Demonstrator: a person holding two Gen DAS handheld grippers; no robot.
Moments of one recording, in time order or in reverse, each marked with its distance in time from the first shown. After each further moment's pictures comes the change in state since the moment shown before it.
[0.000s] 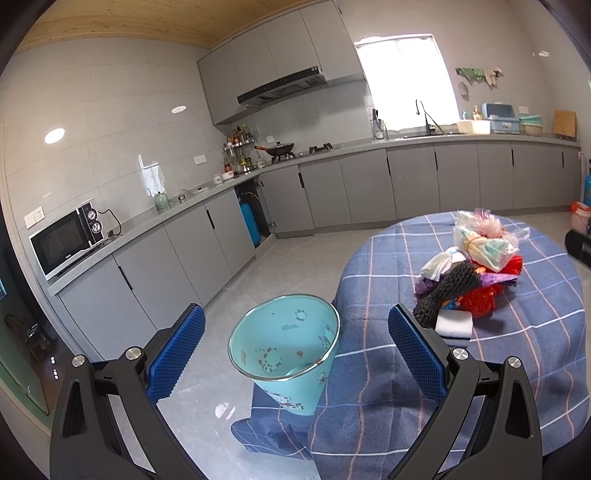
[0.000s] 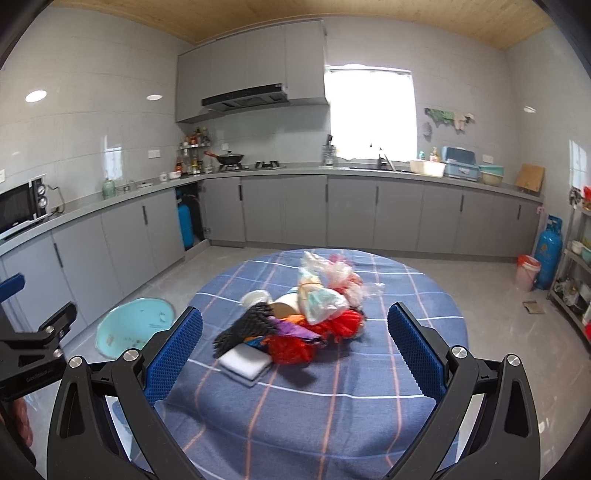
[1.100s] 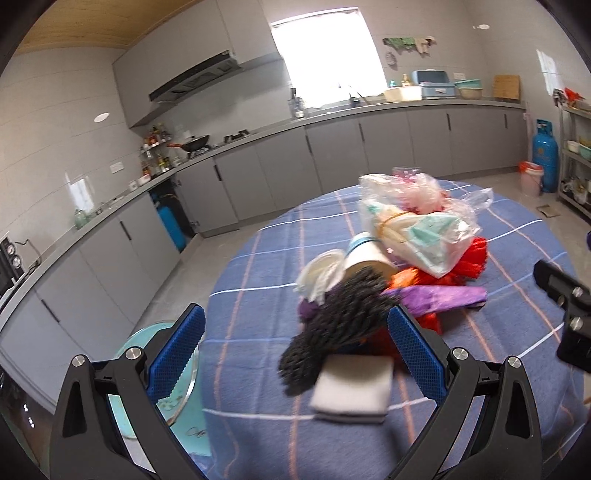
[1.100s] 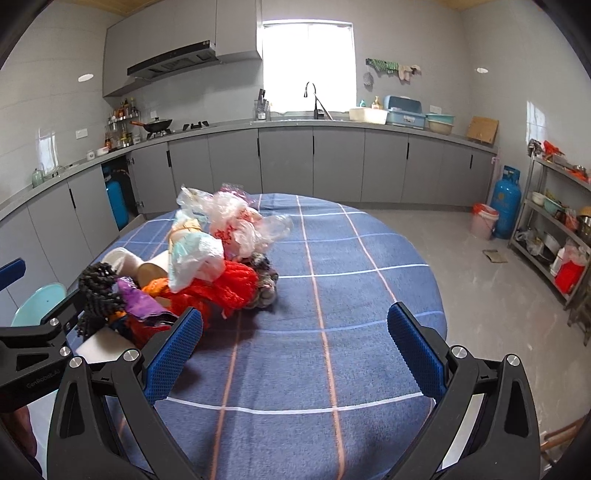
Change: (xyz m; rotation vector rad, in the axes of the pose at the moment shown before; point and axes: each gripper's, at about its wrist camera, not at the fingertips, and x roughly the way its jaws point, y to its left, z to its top) left arm 0.124 -0.169 0.012 0.154 0.042 -0.254; right arm 0.117 -0.092 -0.056 0.103 0.165 -0.217
